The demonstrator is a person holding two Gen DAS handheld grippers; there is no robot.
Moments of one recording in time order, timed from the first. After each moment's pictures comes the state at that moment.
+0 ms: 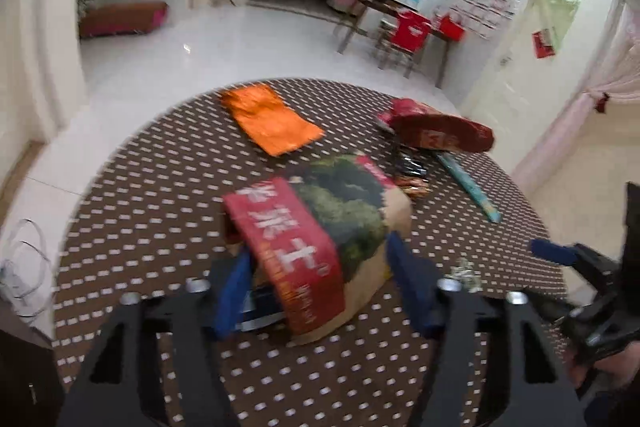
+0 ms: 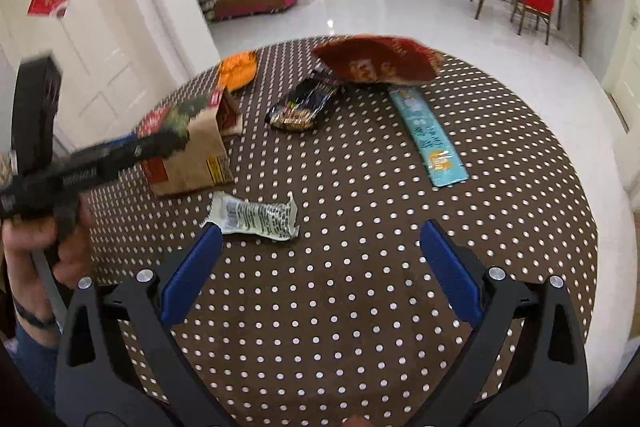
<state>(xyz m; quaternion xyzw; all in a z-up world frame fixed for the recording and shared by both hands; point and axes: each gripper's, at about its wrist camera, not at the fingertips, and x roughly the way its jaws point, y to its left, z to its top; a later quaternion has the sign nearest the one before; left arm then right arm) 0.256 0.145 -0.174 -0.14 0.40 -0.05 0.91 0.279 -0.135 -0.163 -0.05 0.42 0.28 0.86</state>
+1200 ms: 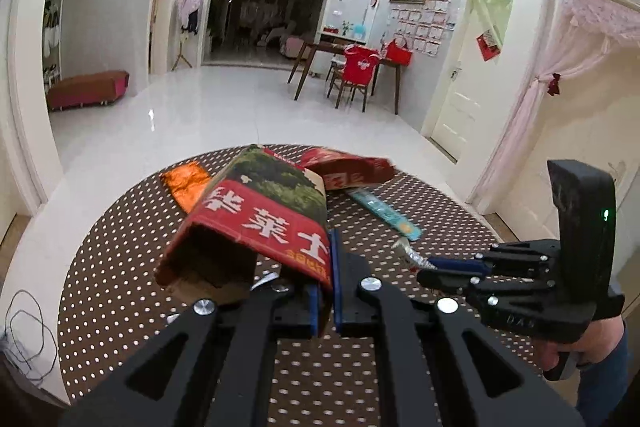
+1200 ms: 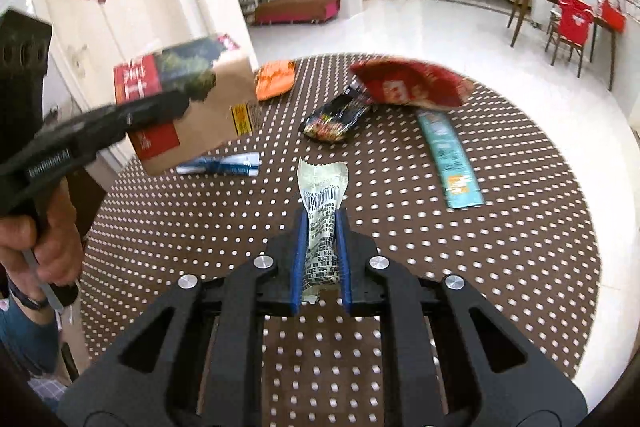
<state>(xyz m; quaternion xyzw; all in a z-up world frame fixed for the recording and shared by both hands) 0.216 0.073 -0.113 -0.07 0.29 -0.10 0.95 0.268 -0.146 -0.155 -0.05 0.38 0.34 0.86</state>
